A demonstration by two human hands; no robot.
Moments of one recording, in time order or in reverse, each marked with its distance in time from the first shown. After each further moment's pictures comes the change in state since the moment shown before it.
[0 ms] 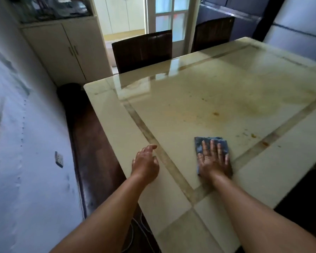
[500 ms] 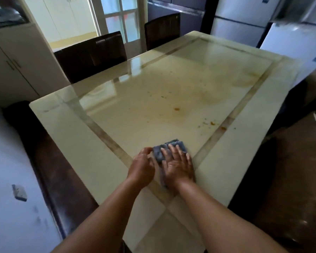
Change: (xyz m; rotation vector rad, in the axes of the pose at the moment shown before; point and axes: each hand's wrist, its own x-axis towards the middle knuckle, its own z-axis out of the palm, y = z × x) left_hand 0.009 0.052 0.055 -0.007 -0.144 0.113; right_hand -0.022 -0.003 0.018 0.100 0.099 -0.080
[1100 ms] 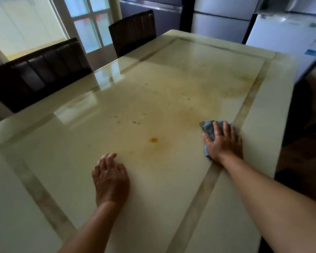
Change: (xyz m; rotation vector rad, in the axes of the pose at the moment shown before) left_hand 0.161 0.024 0.039 0.250 0.347 0.064; right_hand 0.206 0.213 -0.096 -0.071 0.201 0.449
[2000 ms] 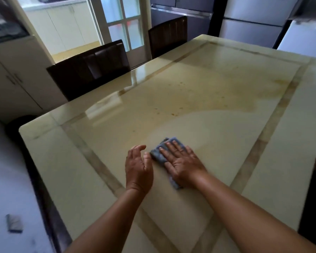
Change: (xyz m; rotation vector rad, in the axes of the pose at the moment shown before) left_hand -0.024 -0.032 -0.064 -0.374 -0.010 -0.002; right_hand -0.161 -0.163 0.027 -0.033 -0.276 -0.780
